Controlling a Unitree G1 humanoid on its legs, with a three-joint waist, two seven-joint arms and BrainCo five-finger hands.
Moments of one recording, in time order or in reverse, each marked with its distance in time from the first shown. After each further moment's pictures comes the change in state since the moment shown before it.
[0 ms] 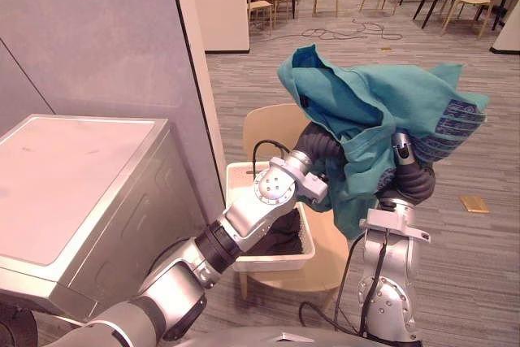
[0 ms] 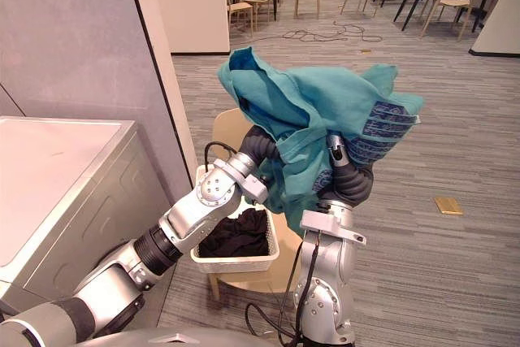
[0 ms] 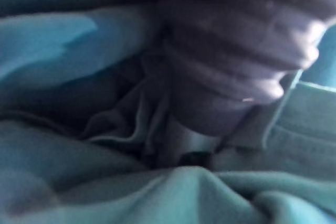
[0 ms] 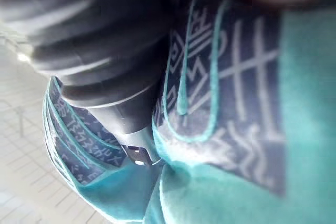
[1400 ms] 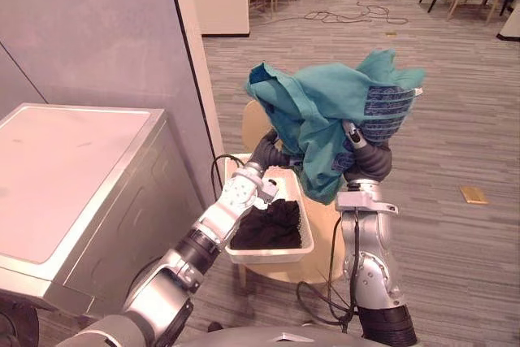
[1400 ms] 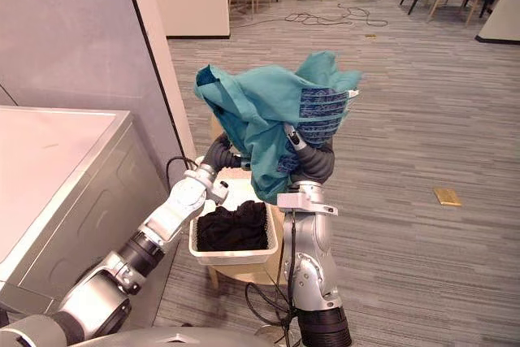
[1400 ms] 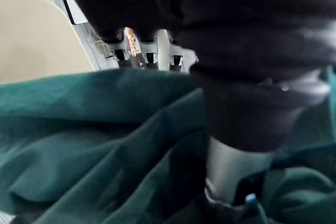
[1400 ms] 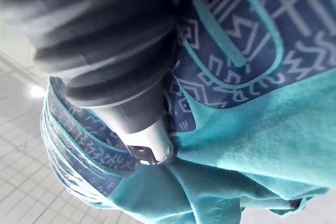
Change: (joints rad) left arm 0.067 0.059 0.170 0.241 0.372 -0.005 0.006; right arm -0.158 -0.065 0.101 0.177 0.022 0.049 0.030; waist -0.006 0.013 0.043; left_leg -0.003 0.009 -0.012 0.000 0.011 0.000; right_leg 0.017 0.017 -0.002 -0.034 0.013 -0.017
